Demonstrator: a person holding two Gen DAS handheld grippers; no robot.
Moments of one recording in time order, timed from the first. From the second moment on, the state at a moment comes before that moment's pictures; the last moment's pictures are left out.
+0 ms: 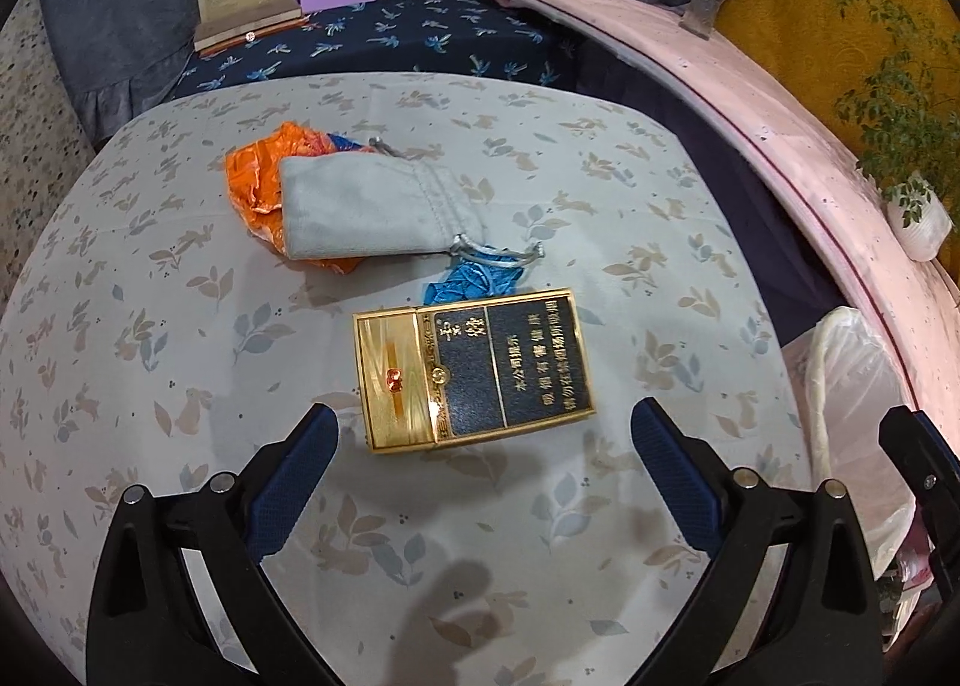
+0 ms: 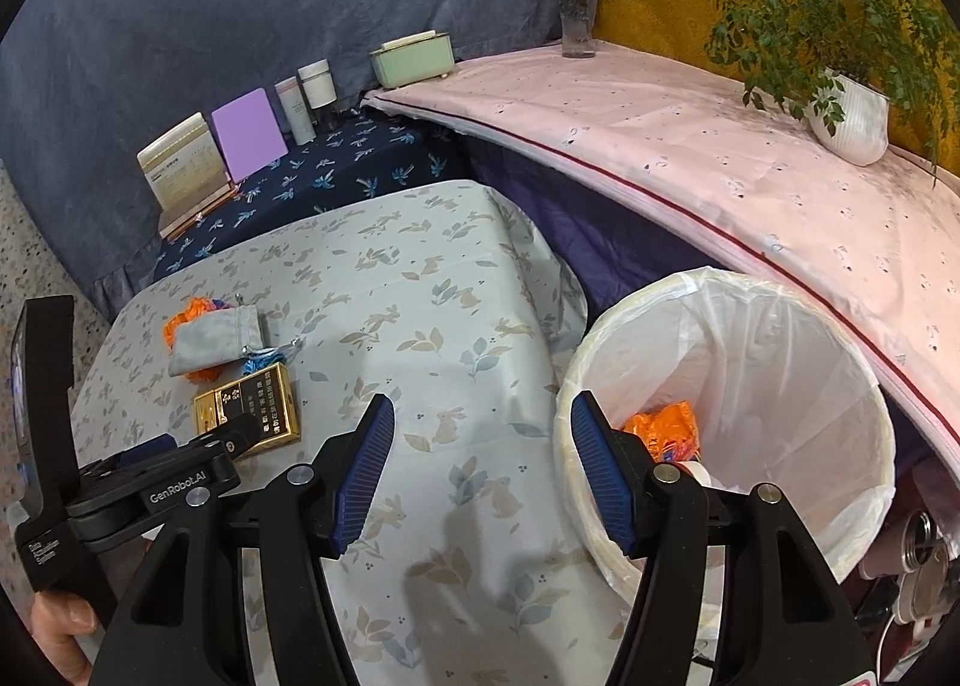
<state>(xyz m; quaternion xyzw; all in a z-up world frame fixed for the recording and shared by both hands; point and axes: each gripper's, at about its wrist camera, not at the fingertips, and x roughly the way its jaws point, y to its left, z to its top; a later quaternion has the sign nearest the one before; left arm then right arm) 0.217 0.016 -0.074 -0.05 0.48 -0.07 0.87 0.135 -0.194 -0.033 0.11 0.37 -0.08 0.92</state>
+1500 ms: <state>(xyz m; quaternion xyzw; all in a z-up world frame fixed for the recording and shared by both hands) 0.227 0.134 -0.074 -0.07 0.48 0.02 0.88 0.232 -0.070 -0.078 0.11 0.43 0.05 0.89</state>
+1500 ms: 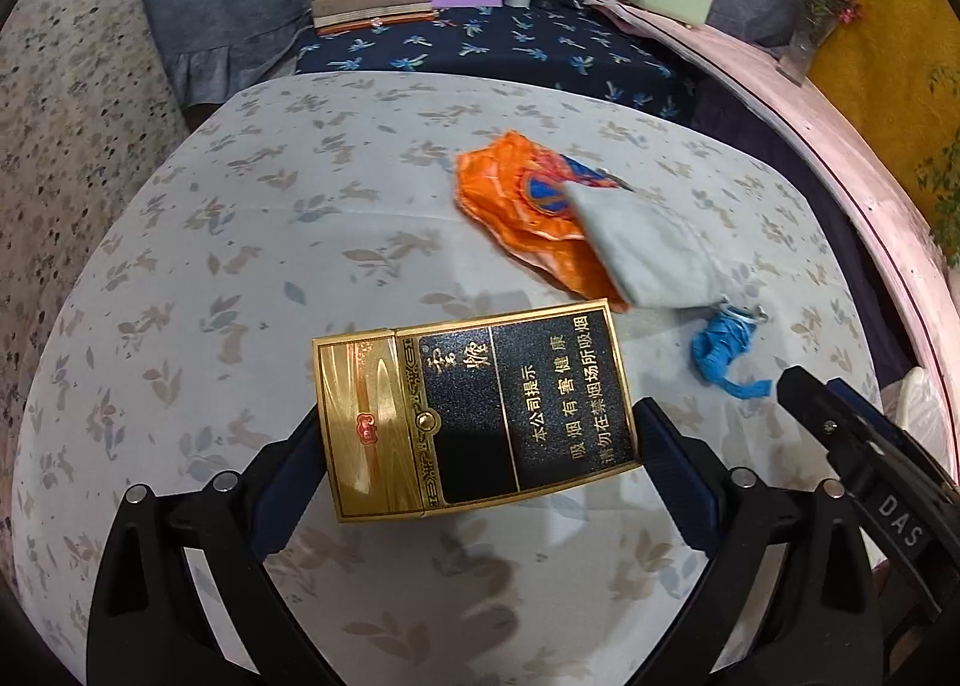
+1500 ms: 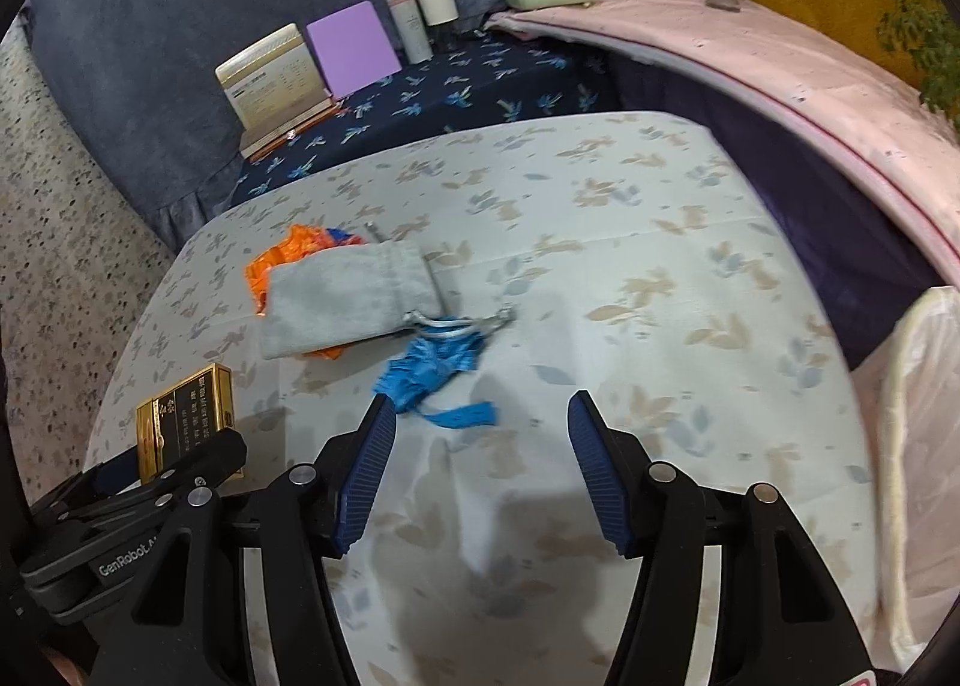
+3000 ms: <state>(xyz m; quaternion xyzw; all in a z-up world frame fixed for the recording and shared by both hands) 0.198 0.071 -0.034 -0.05 0.44 -0.06 0.89 0.181 -0.102 -0.051 0.12 0.40 -0.01 0.91</state>
